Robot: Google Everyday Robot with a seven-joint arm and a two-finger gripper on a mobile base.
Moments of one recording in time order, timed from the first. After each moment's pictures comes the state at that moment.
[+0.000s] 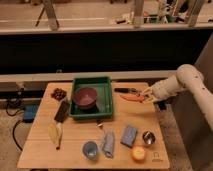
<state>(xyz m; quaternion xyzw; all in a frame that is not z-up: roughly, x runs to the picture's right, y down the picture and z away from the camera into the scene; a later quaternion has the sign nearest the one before) 0.227 0.062 0.803 -0.21 -0.34 -0.05 0.92</state>
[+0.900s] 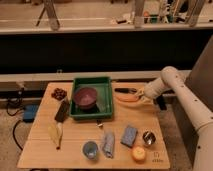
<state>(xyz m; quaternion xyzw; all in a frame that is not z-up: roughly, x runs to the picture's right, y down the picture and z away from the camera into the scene) 0.217 0.072 0.886 -0.25 -0.31 -0.04 0.92</state>
